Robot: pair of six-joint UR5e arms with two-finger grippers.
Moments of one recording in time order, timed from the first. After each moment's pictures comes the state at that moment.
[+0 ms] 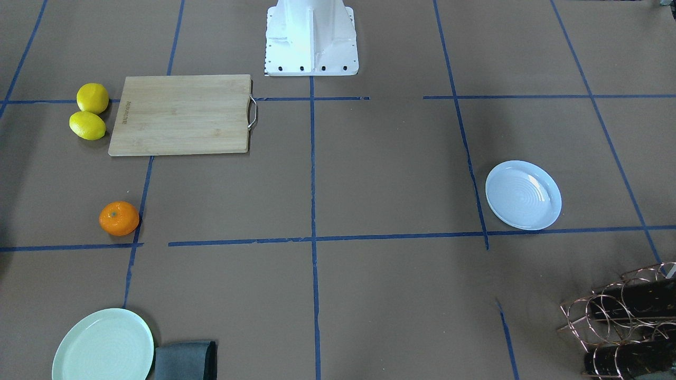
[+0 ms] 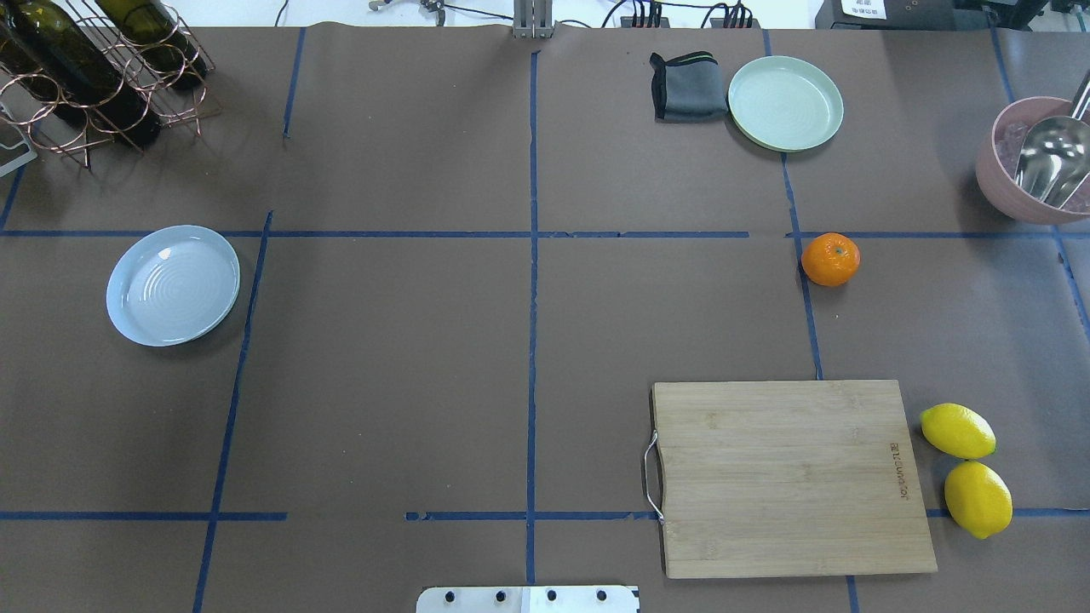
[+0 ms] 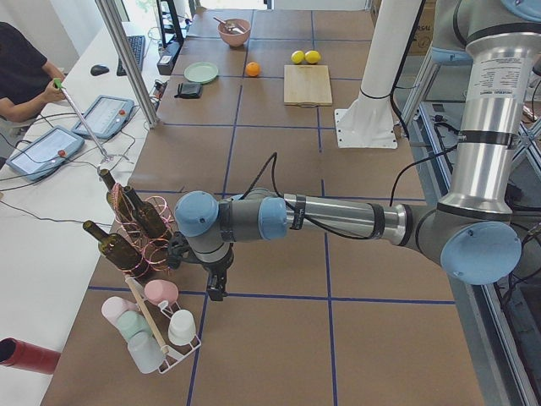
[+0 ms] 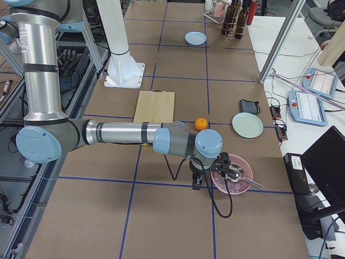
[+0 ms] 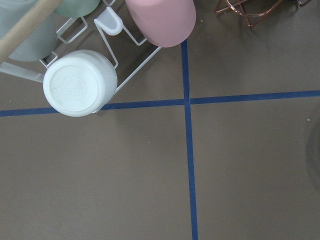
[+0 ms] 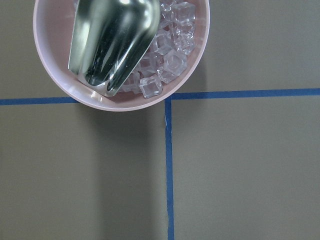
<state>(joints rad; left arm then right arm) -1.62 -1.66 -1.60 -1.37 -2.35 0.17 1.63 -1.54 1.59 -1.72 2.42 -0.07</state>
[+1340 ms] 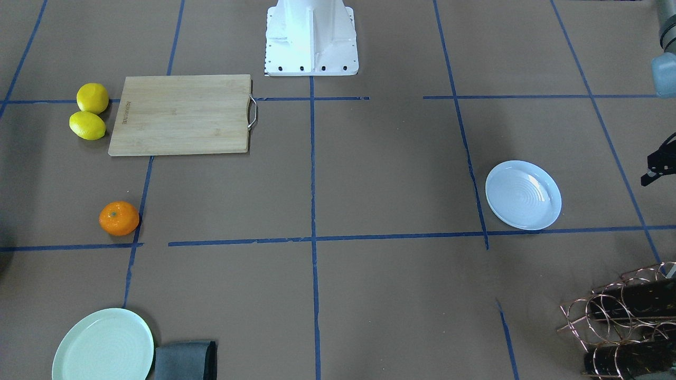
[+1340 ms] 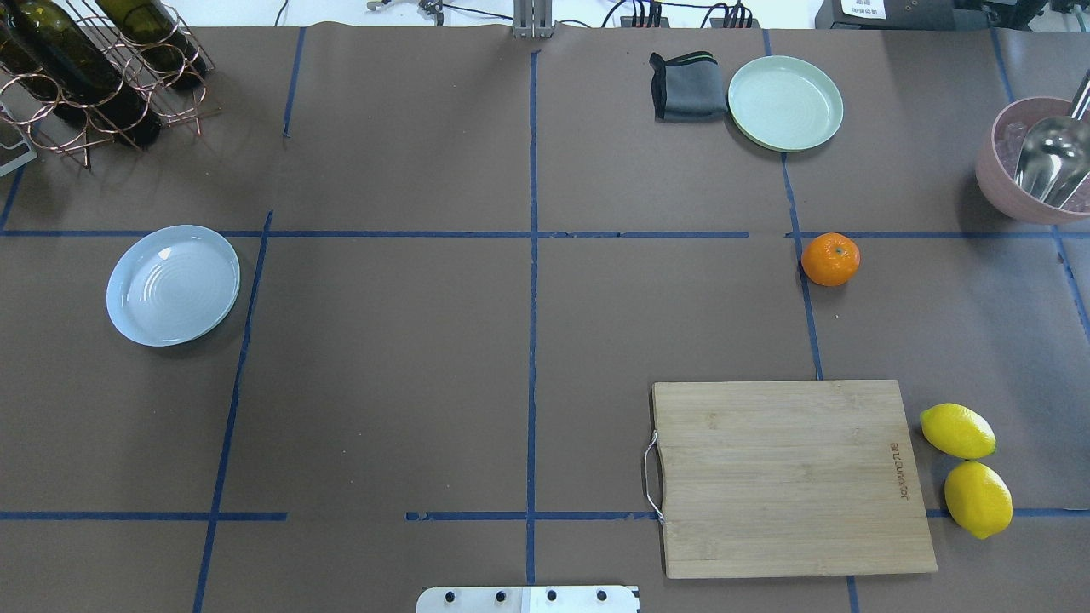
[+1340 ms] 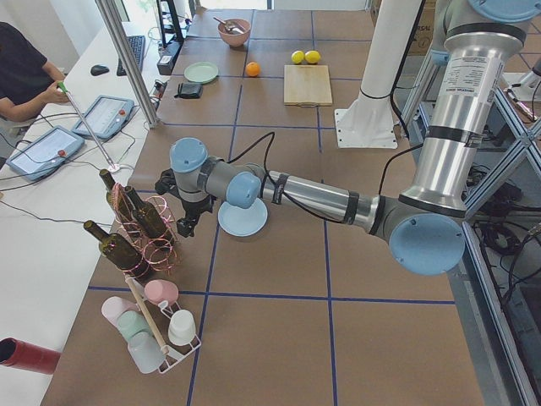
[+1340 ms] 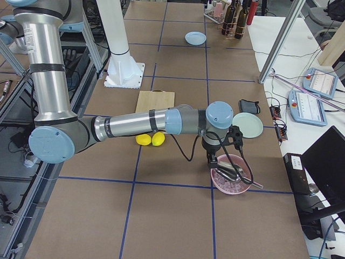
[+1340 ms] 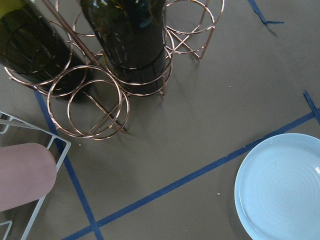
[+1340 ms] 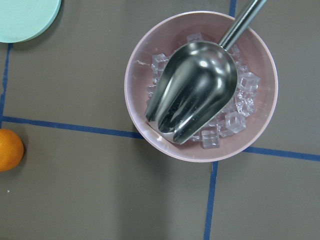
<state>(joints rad) -1.35 -1.77 -1.56 -1.78 -2.36 -0.02 1.58 -1.46 1.67 -1.70 2.43 -0.06</state>
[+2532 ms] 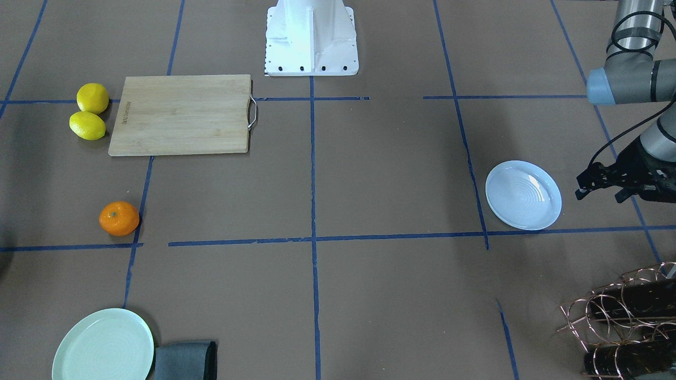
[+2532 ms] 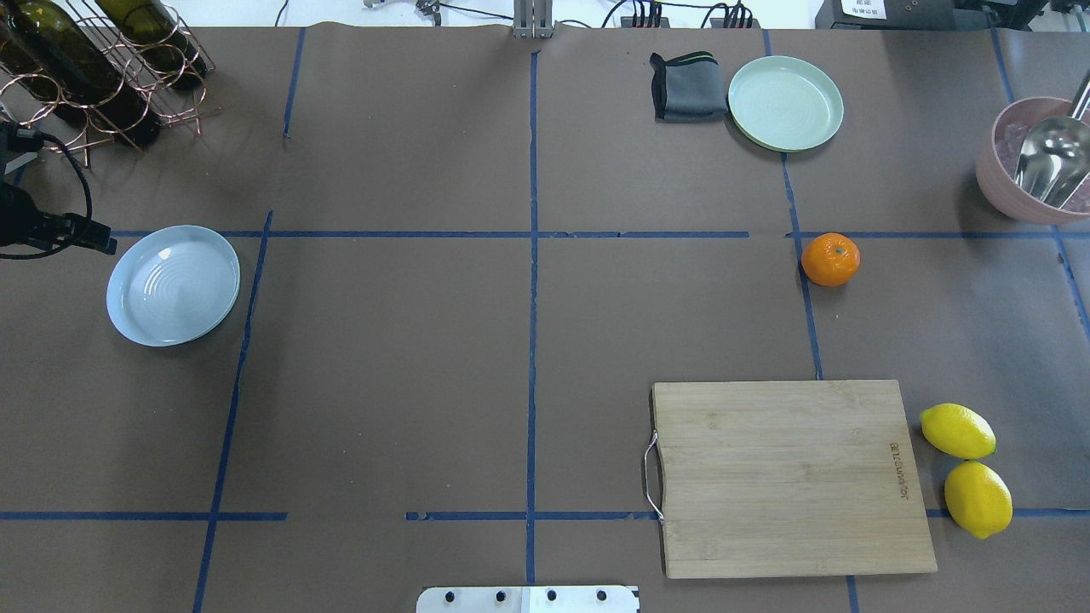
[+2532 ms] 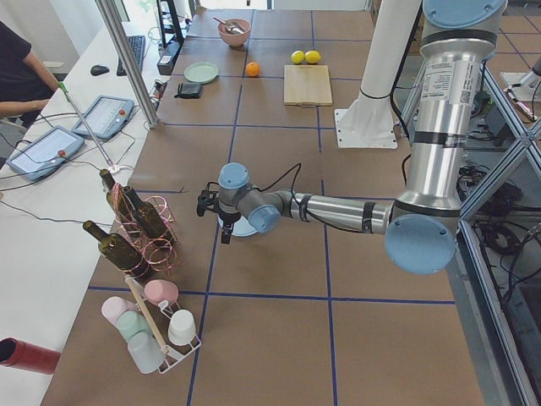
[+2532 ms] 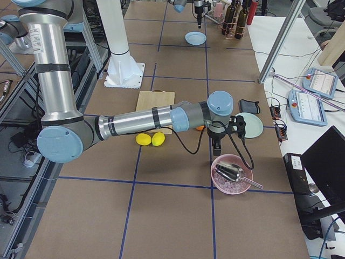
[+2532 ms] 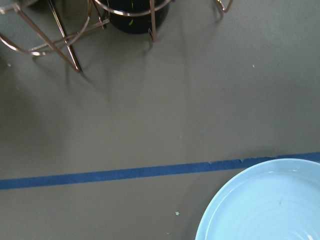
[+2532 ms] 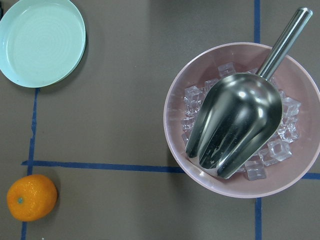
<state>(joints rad) -1.06 -1.65 -1.52 -2.19 -2.14 -0.71 1.50 -1.45 1.68 -1.51 2.43 0.25</state>
